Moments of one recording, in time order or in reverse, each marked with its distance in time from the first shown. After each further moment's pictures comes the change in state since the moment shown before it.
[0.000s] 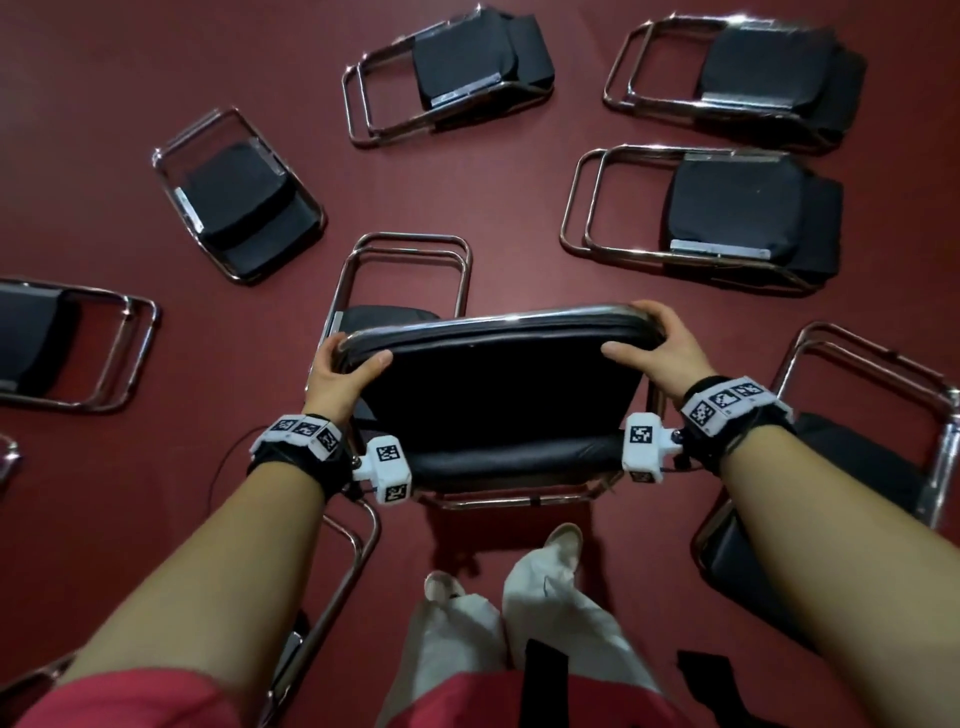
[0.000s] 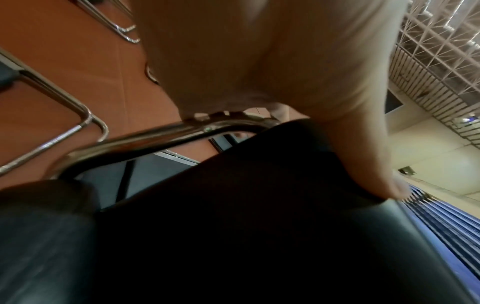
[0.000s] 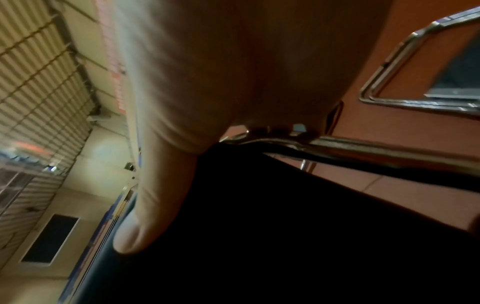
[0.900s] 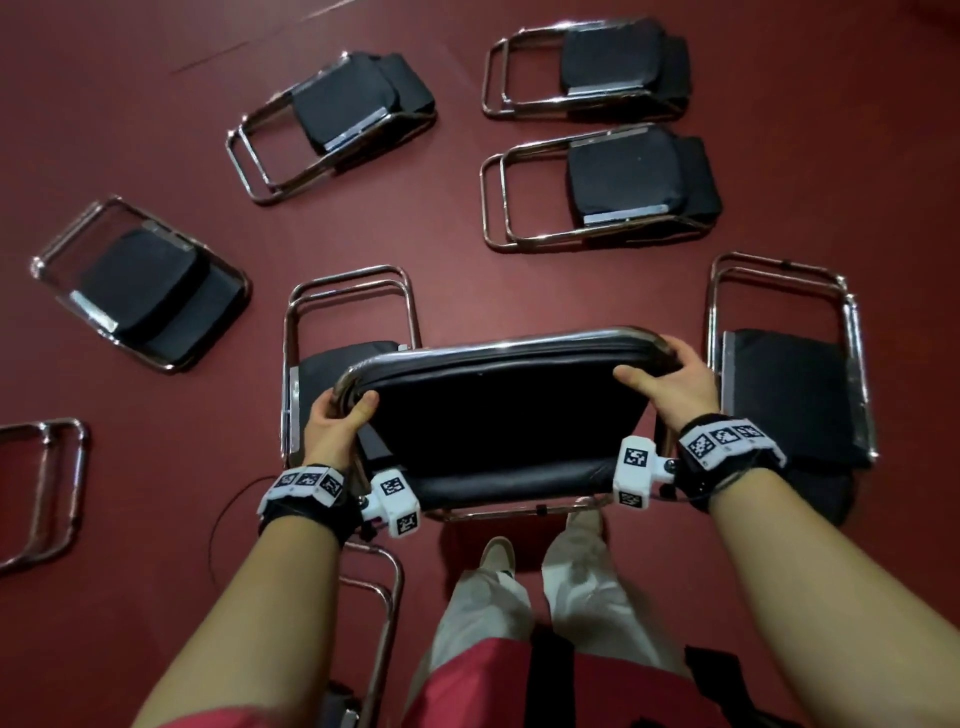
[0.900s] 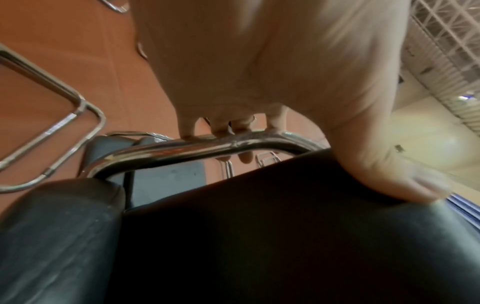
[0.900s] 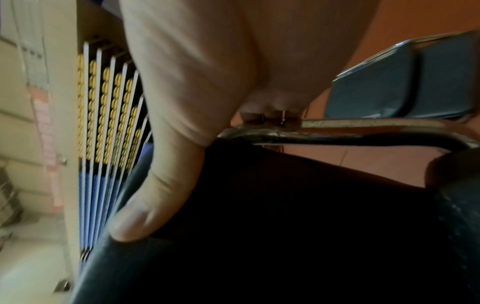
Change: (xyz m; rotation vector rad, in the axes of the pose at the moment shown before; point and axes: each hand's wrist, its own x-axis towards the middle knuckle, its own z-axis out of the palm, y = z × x) left_hand 0.022 -0.044 -0.059 0.015 -0.220 -0.040; right_hand -0.137 0.038 0.066 0.217 0.511 0.146
